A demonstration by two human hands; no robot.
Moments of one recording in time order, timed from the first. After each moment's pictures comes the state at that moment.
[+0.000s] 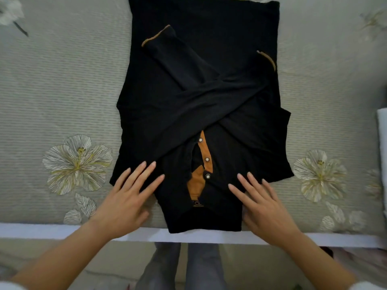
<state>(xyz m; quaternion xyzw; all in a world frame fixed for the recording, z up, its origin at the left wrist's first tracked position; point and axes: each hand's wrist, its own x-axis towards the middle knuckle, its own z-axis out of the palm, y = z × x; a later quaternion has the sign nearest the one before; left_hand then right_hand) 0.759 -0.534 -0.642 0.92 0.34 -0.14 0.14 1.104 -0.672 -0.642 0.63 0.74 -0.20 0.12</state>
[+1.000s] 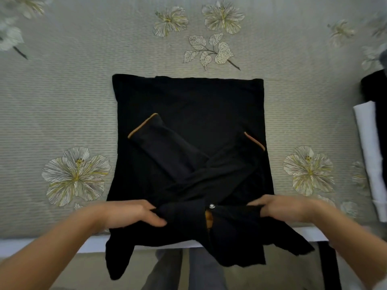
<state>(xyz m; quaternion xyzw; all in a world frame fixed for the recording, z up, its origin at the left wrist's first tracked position) 0.803 -0.500 -0.566 0.48 0.37 -0.33 0.72 1.119 -0.619 -0.563 0.62 0.36 -0.68 0.14</state>
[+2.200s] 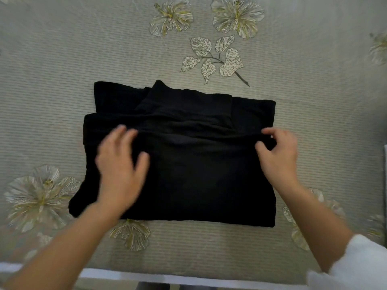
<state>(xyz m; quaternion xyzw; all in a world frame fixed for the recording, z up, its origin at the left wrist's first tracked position) 0.877 -0.429 -0.643 0.74 0.63 0.16 0.17 1.191 -0.476 -0.636 0.86 0.41 -0.19 -0.22</state>
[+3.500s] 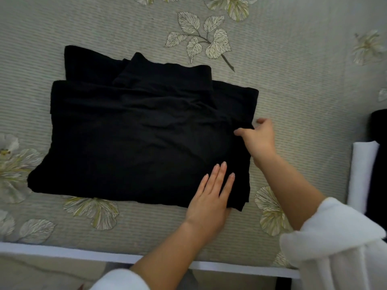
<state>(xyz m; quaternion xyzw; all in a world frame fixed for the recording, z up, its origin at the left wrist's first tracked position) 1.054 -0.575 -0.664 0.85 0.41 -0.06 0.33 1.212 -0.459 -0.643 0.87 0.19 -0.38 -0.25</state>
